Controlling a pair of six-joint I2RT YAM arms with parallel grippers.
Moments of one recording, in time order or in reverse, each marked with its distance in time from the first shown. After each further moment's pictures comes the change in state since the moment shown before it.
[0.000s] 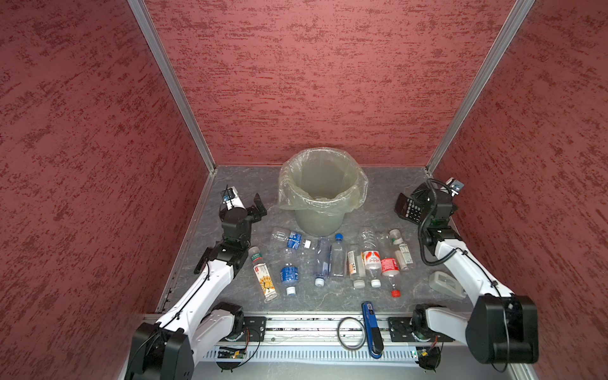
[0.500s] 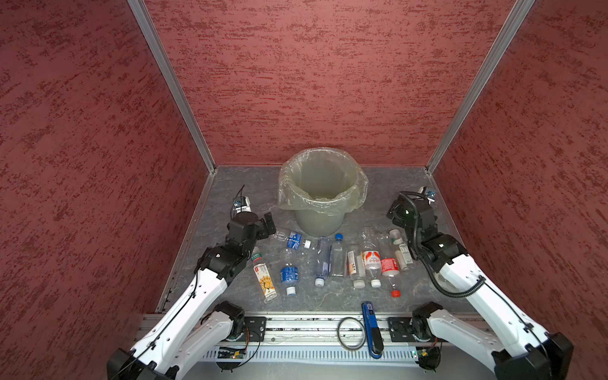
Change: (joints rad) left arm -0.184 -0.169 0.092 -0.575 0.036 -0.090; right arm 0.417 -0.178 0.111 -0.626 0.062 0.113
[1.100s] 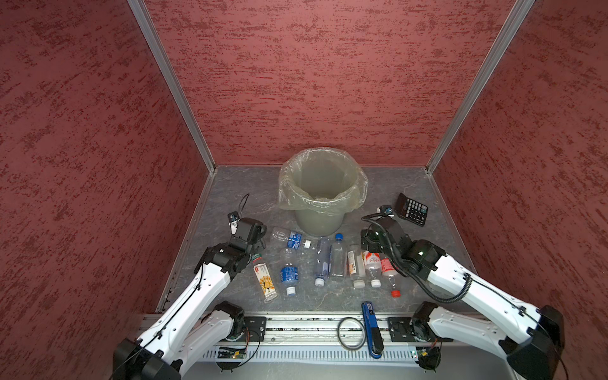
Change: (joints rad) left arm 0.084 0.108 -0.010 -0.309 -0.035 -0.208; right arm 0.281 0.073 -0.037 -0.153 -0.161 0.003
